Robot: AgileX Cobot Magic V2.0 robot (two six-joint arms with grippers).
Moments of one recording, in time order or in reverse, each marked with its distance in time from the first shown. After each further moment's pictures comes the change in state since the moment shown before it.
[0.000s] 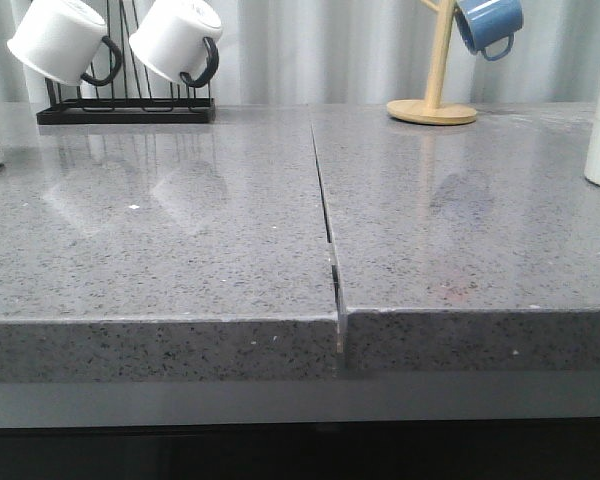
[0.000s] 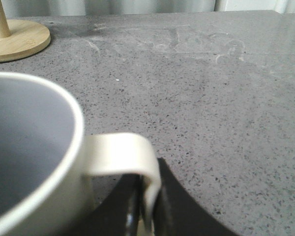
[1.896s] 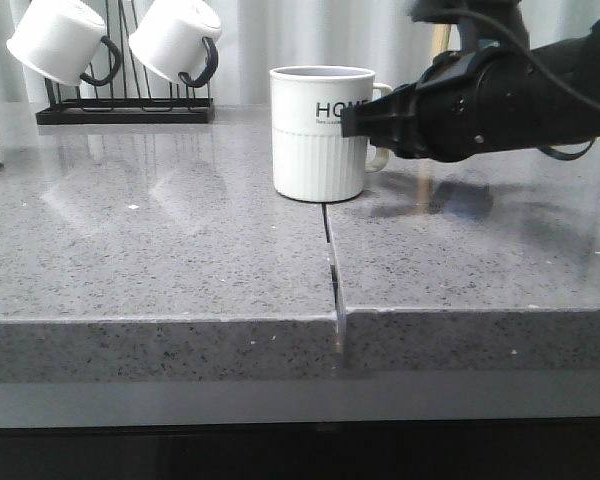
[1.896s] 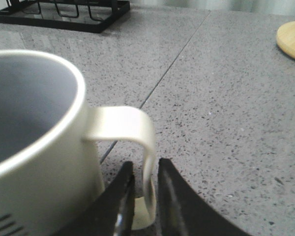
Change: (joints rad) left arm 0.000 0.000 0.000 0.000 0.000 0.000; right arm 0.645 0.098 -0.158 0.093 0.054 0.000
